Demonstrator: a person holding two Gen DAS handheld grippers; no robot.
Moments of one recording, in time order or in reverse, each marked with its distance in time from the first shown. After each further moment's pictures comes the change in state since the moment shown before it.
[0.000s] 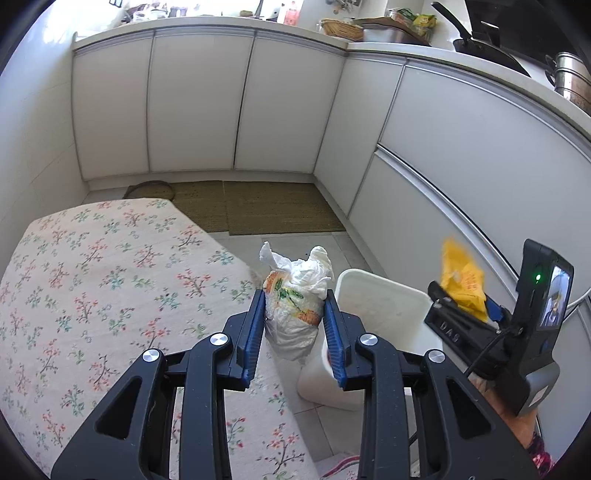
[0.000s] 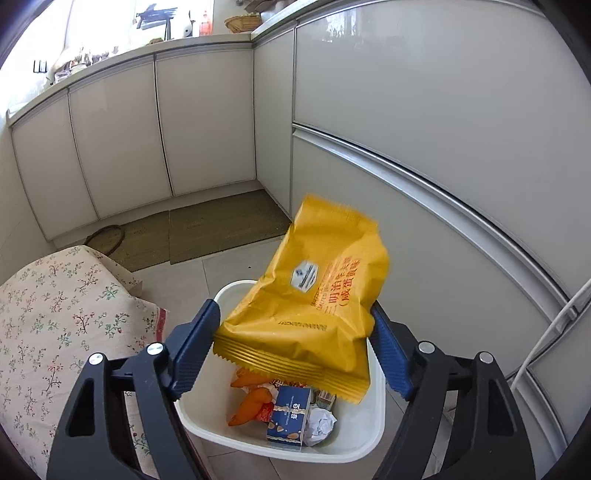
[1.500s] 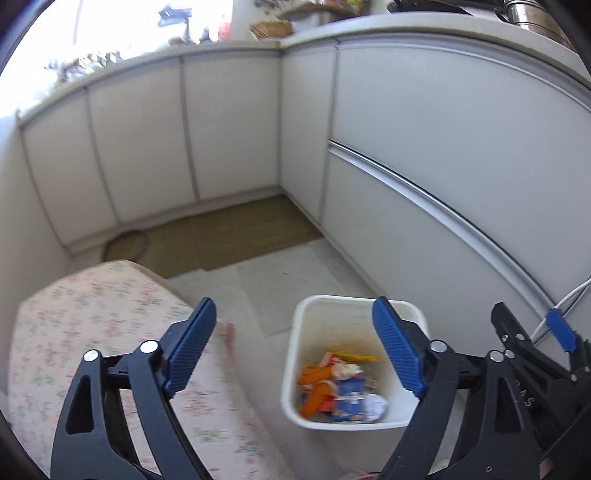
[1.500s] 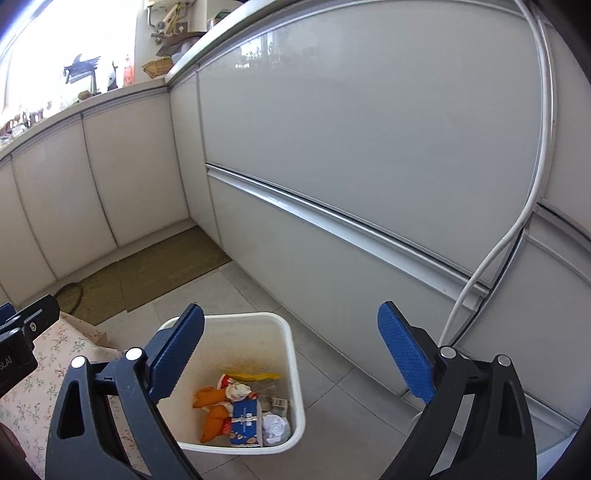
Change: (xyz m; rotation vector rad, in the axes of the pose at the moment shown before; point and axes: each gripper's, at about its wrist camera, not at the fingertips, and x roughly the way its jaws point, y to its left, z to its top) left arm 0.026 -0.079 0.027 0.237 -0.041 0.043; right arm -0.077 -0.064 0.001 0.211 -0.086 -0.172
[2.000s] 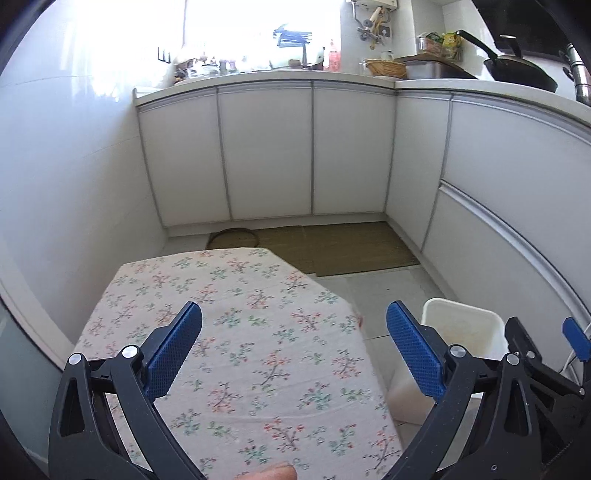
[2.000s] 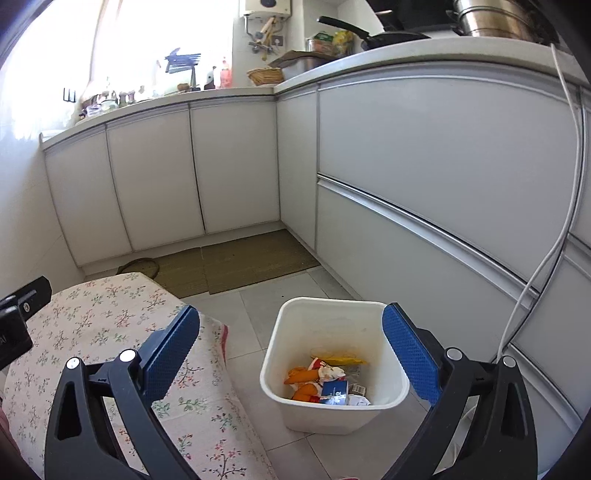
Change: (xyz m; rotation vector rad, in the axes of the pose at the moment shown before) left arm -0.106 0.125 -0.055 -0.168 -0.075 0.309; right arm -0.098 0.113 -0.048 -0.167 -0.071 0.239
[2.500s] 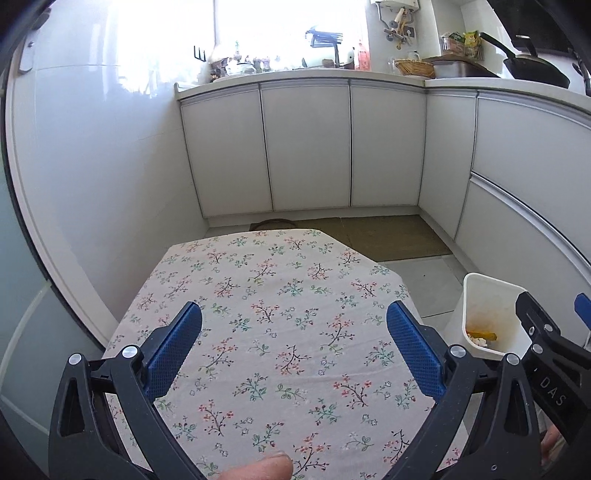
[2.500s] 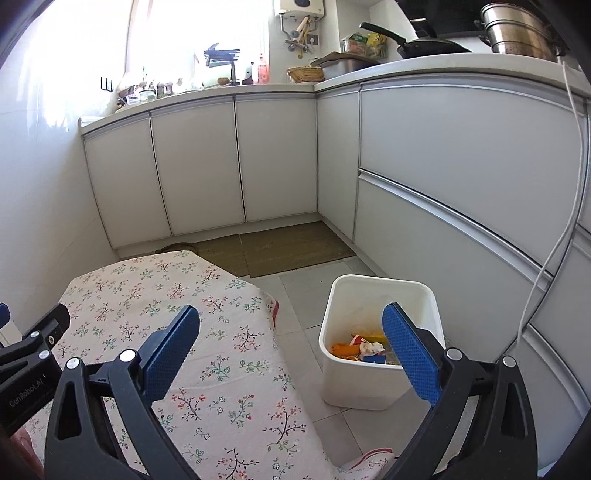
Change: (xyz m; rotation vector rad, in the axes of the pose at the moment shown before) left arm -0.044 0.068 -0.054 -0.028 -0.015 0.077; right arm -0.050 0.049 -0.034 -0.037 0.015 0.107
